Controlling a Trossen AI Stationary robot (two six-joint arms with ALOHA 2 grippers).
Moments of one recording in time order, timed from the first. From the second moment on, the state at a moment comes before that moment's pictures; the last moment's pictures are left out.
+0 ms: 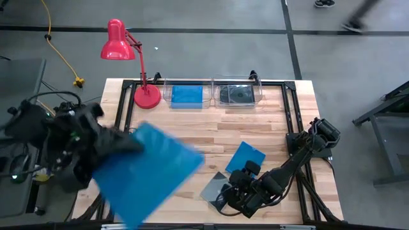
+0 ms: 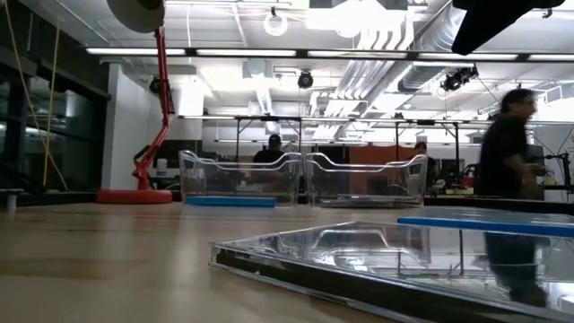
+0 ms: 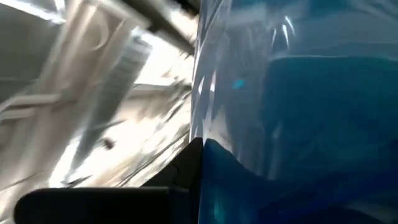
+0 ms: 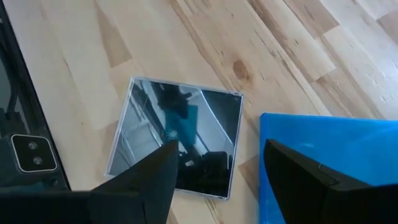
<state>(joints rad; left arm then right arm) -0.86 1.59 2.33 -0.23 -0.75 1.32 0.71 1.82 1.49 -0.93 0.52 1.18</state>
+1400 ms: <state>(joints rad) 0.06 1.61 2.33 -1.36 -0.43 1.03 0.61 1.82 1.49 -1.03 0.54 1.42</state>
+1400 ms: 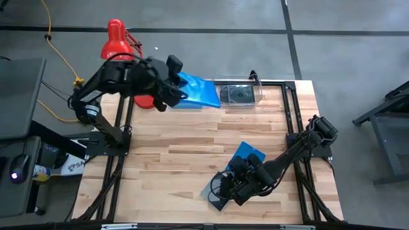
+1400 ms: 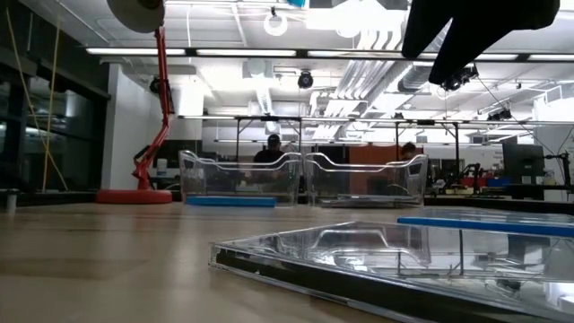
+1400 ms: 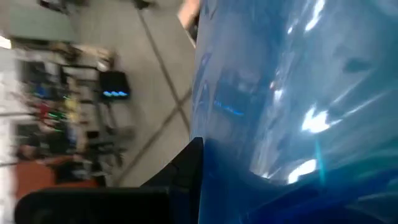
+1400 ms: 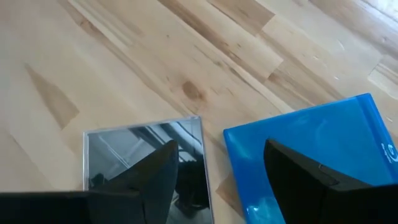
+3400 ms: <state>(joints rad) 0.78 1.49 1.12 -0.29 0.19 1.49 0.47 1.82 1.49 -1.02 0.50 1.48</state>
